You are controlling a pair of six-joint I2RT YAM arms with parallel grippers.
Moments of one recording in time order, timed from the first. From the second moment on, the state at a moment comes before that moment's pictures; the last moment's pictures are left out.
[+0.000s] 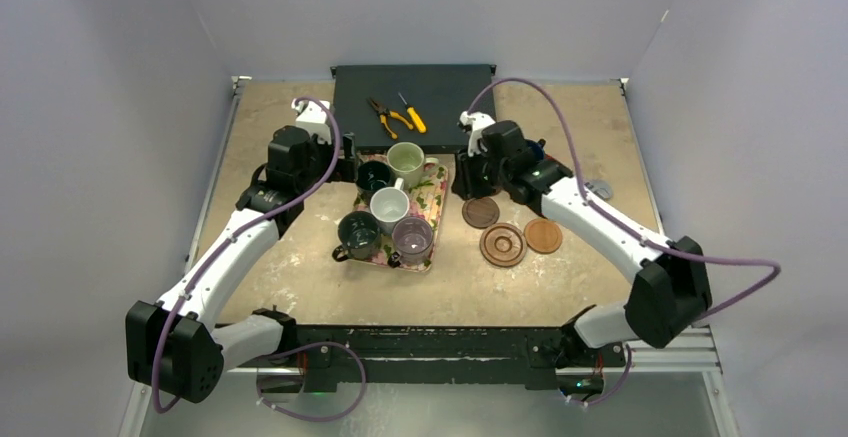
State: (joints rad) left arm -0.30 1.14 0.89 -0.16 -0.06 -0.13; right arm 0.56 1.40 1.16 -0.43 -0.13 0.20
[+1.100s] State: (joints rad) left arm -0.30 1.11 0.89 -0.16 -0.06 -0.13; right arm 0.74 1.81 1.23 0.05 0.23 0.86
